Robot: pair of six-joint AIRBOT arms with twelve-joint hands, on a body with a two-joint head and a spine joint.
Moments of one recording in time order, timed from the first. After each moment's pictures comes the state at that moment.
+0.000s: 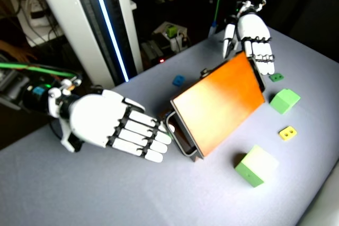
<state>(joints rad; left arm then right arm) 1.07 -0.88 1.08 -0.03 -1.16 0.66 -0.97 -0.89 0.92 0.23 1.02 -1.02</state>
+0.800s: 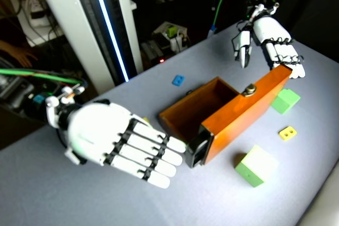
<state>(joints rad) 0.90 -0.95 1.20 -0.07 -1.09 0.67 -0.89 -0.93 1.00 0.33 1.04 -1.04</state>
